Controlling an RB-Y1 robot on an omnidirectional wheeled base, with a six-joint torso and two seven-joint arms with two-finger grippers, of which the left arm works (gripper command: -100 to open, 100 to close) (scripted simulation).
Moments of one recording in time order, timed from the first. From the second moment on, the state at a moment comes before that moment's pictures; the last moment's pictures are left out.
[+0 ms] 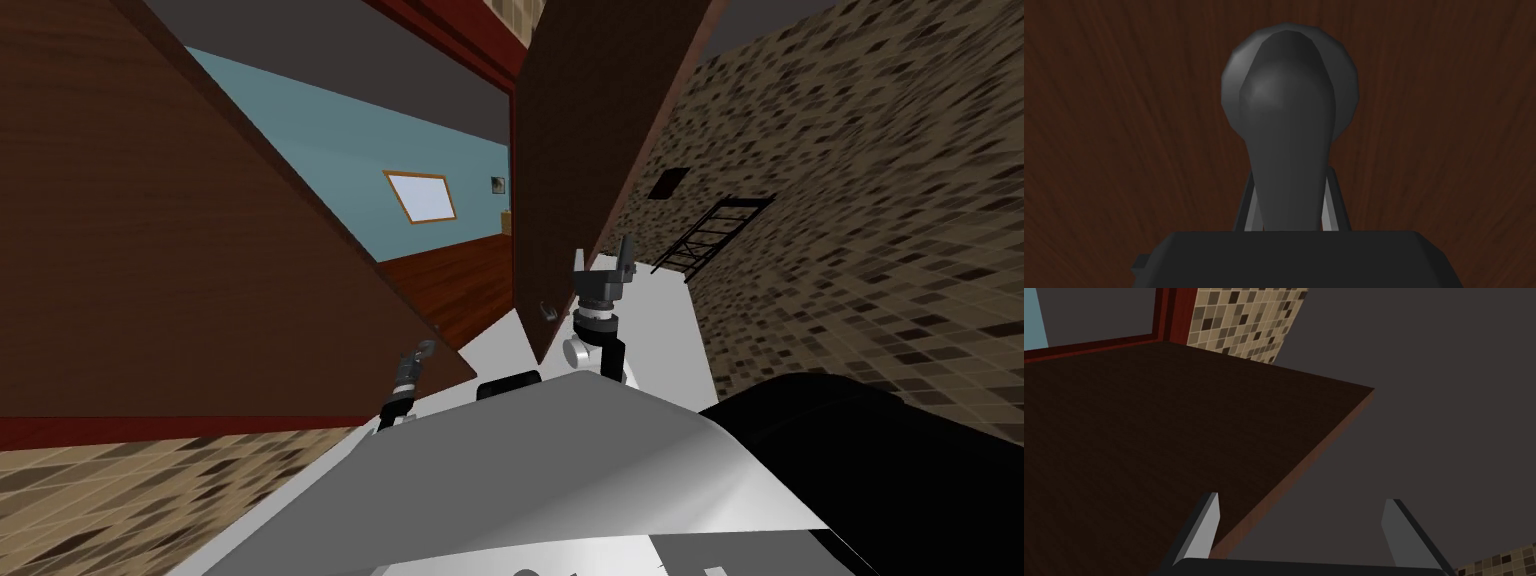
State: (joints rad) arm 0.02 0.38 0.00 -0.60 0.11 -0.95 0.31
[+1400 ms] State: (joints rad) arm 0.11 0.47 -0.06 -0.56 0.09 -1.11 0.41
